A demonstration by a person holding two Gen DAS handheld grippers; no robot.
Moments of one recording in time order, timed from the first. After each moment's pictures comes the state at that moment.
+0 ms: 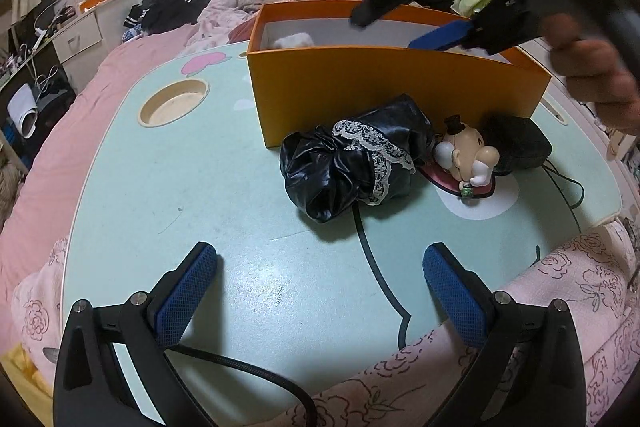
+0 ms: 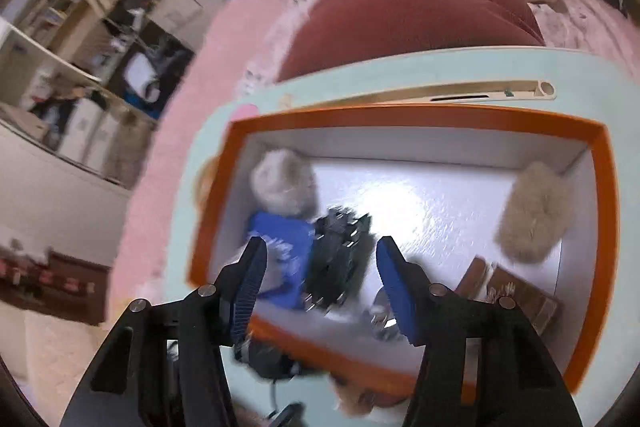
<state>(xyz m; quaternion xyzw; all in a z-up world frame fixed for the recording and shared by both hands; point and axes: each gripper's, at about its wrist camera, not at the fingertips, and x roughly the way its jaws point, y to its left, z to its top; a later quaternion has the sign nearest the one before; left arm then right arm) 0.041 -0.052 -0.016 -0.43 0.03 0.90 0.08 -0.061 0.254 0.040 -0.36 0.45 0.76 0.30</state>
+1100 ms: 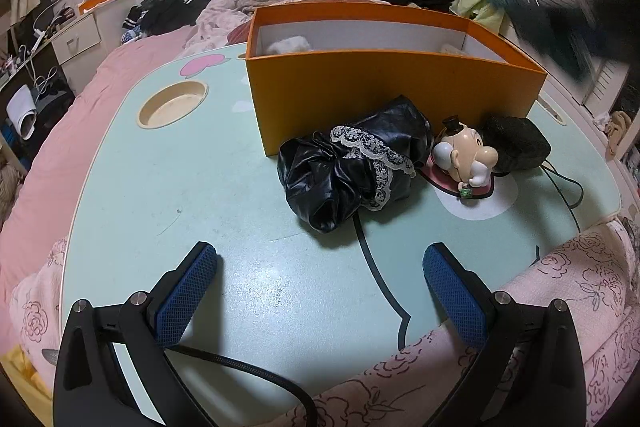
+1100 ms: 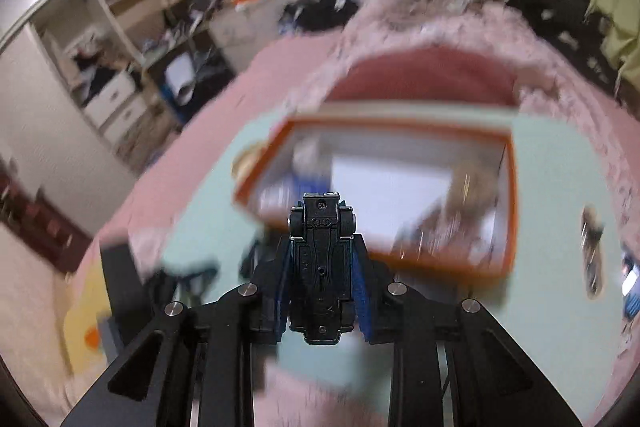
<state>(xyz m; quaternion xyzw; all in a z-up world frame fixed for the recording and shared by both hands) 0.041 -0.049 -0.014 -0.43 0.03 0.90 0.08 0.005 0.138 0.079 -0.31 0.34 0.84 0.29</state>
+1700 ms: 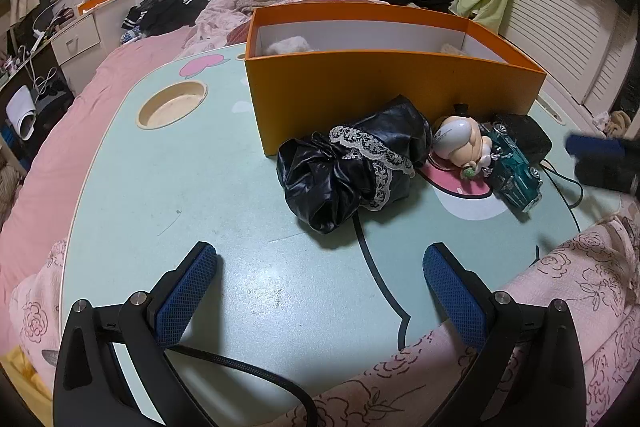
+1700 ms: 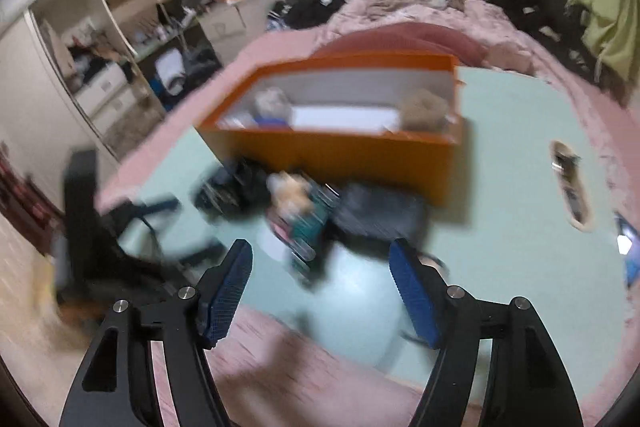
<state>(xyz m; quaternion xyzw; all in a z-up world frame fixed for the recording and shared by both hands) 0.043 -0.048 -0.013 -0.43 0.03 0.90 0.08 0.060 0.110 0.030 -0.31 0.28 0.84 0.34</state>
